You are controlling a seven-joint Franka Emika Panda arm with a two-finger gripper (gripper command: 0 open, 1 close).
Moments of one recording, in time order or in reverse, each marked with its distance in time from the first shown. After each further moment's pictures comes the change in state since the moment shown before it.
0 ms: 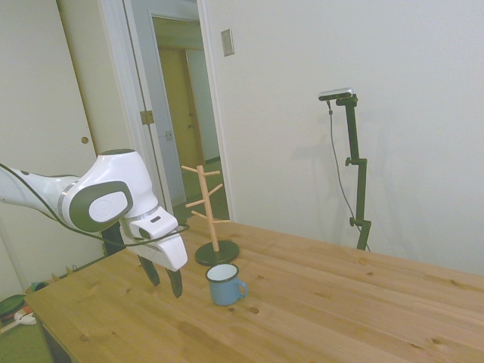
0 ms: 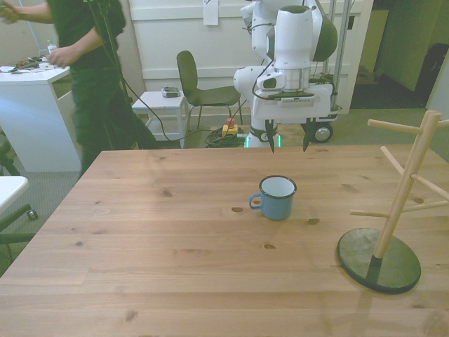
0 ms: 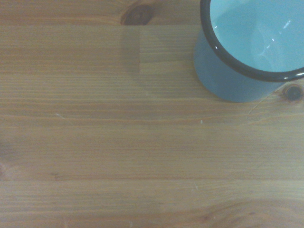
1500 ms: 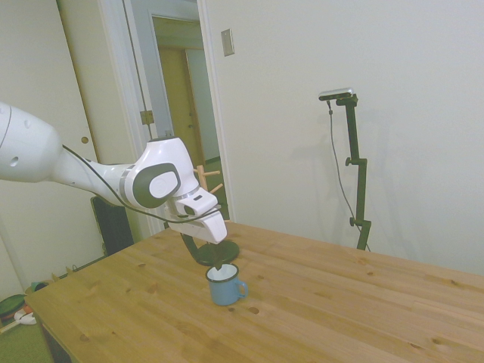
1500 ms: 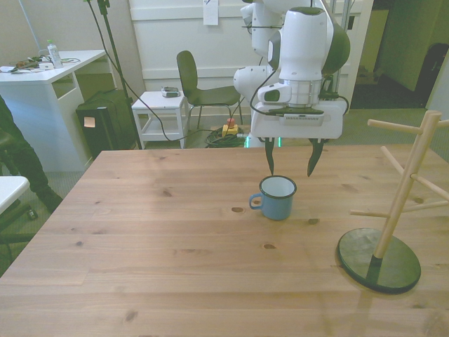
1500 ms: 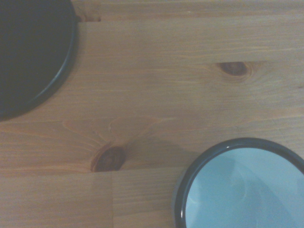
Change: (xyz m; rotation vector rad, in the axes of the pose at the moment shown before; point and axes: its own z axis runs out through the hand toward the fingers) arm 0.088 -0.081 0.012 -0.010 0.072 0.056
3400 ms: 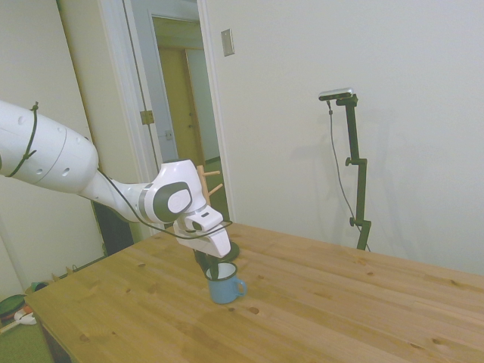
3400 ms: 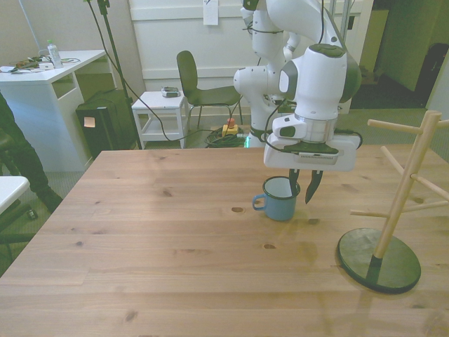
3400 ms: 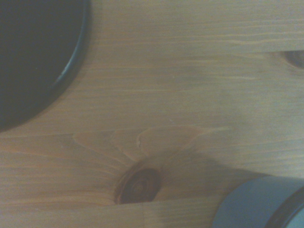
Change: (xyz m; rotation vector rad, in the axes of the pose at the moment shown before) arm -0.008 -0.038 0.062 -0.059 -0.027 0.007
